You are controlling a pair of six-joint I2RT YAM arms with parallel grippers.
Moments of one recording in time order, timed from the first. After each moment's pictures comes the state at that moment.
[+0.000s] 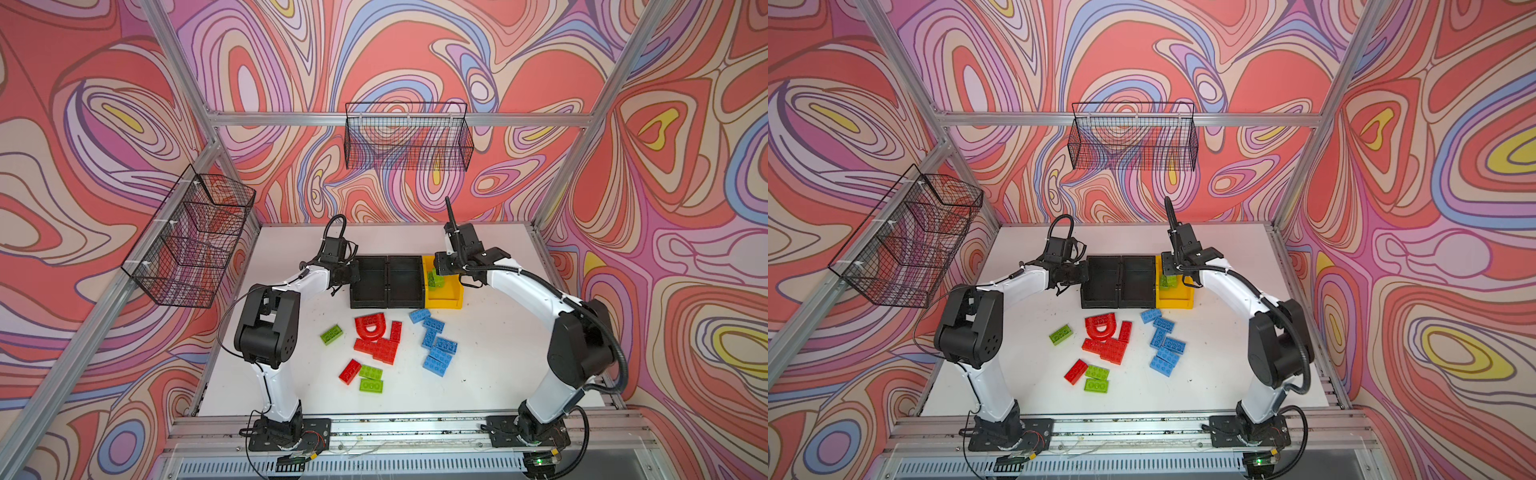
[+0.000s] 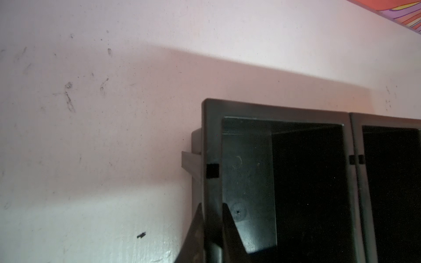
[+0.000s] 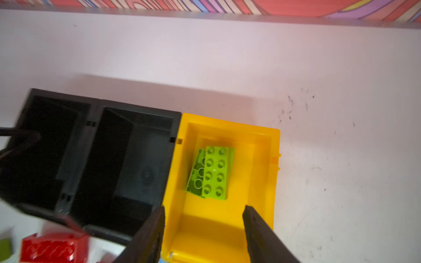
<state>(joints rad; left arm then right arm) -0.24 1.88 1.24 -0.25 0.16 -0.40 0.44 1.68 1.38 -0.51 0.08 0.25</state>
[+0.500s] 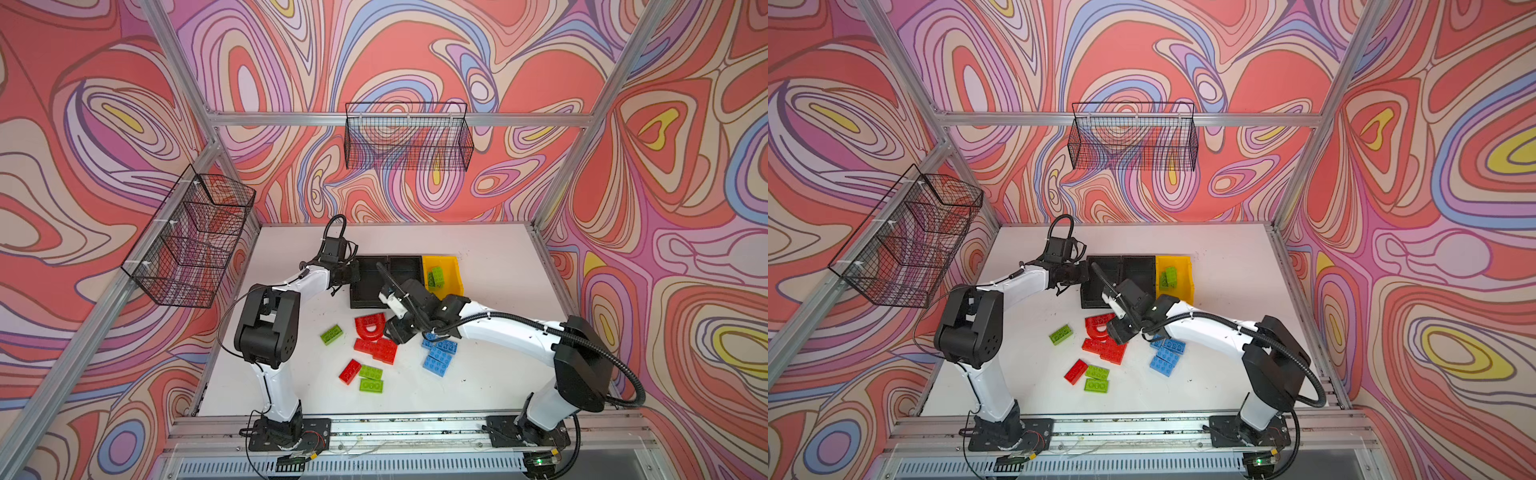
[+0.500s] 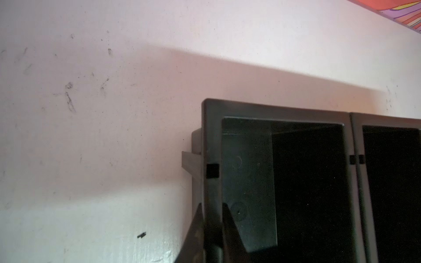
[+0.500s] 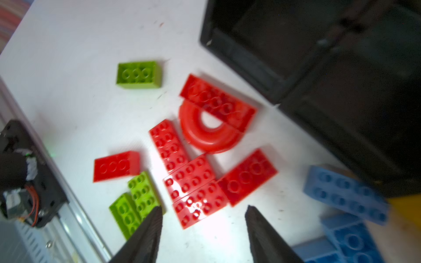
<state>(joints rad) -0.24 1.88 1.24 -0.25 0.16 -0.40 0.95 1.65 1.18 -0.50 -0.13 0.24</state>
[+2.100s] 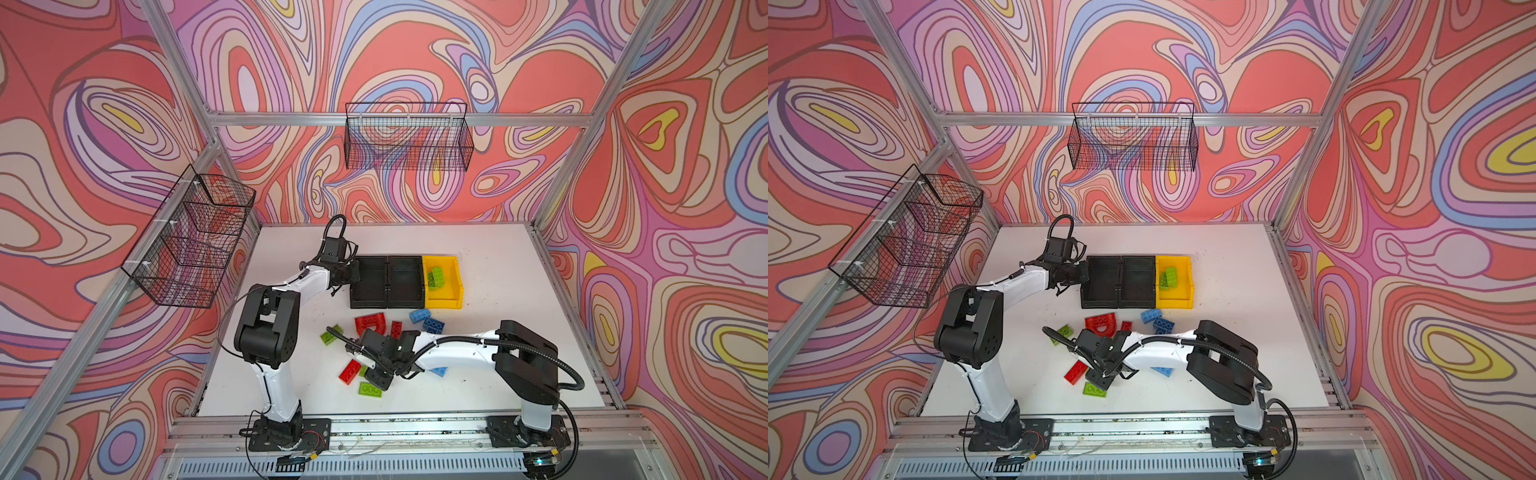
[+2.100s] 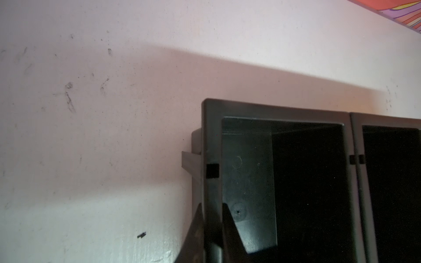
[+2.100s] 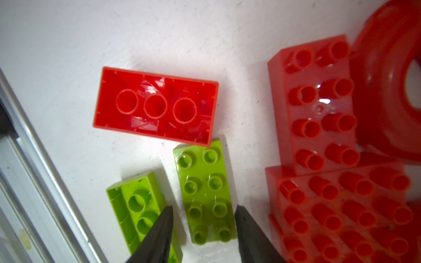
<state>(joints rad) -0.24 1.88 1.24 -0.25 0.16 -0.40 1.20 1.91 1.24 -0.53 -0.04 0.13</state>
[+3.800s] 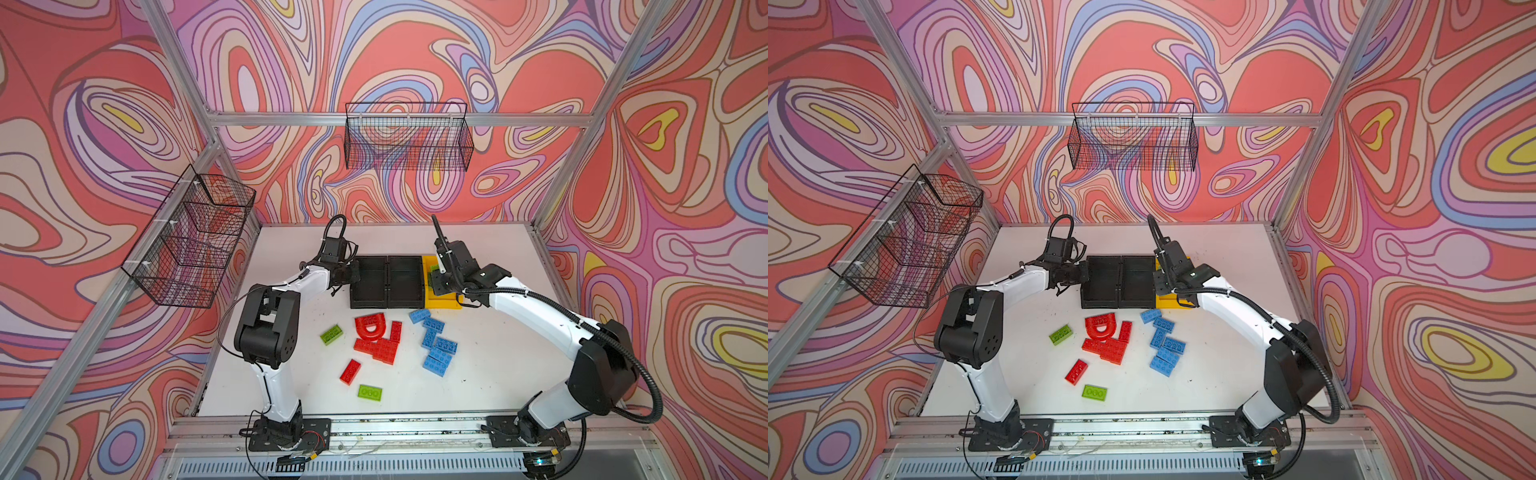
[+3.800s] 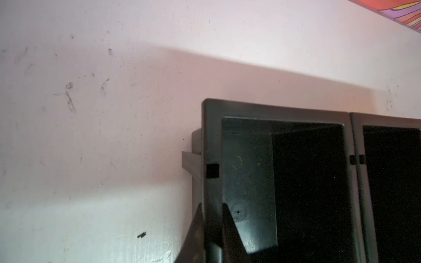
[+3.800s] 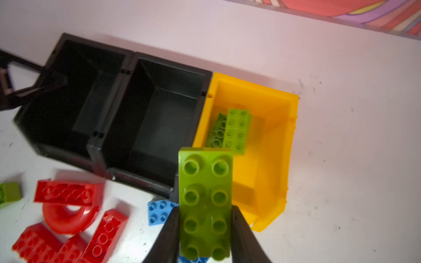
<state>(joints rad) -0.24 1.88 1.24 -0.25 0.15 -0.40 0.54 1.58 1.26 -0.56 0.19 0.26</state>
